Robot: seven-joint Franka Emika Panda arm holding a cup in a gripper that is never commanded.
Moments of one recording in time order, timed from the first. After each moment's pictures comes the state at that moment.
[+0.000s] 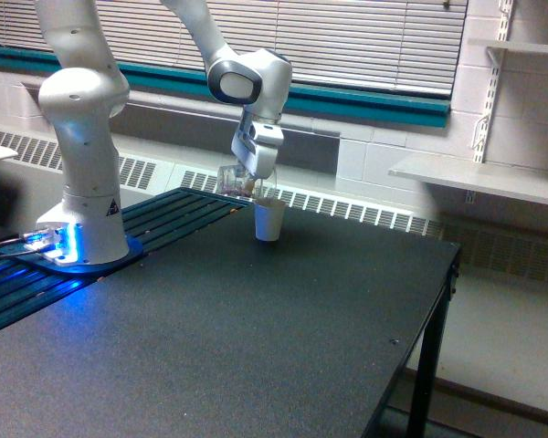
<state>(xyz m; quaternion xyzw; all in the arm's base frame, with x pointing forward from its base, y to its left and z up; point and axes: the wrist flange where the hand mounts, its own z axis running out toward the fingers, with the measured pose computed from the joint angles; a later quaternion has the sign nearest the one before) 0.242 0.263 0.253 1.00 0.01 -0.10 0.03</state>
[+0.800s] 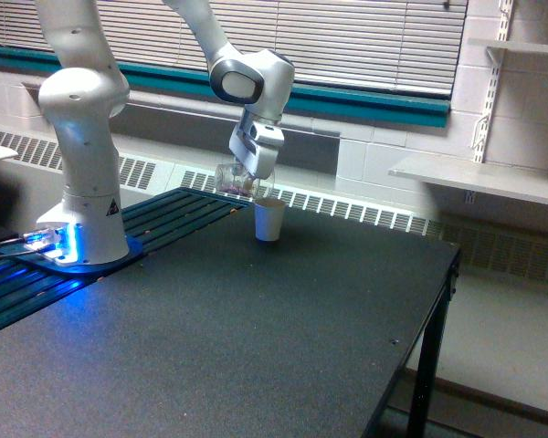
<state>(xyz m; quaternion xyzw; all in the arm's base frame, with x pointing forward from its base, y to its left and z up) 0.240 0.266 0.254 0.99 0.03 -0.11 0.03</state>
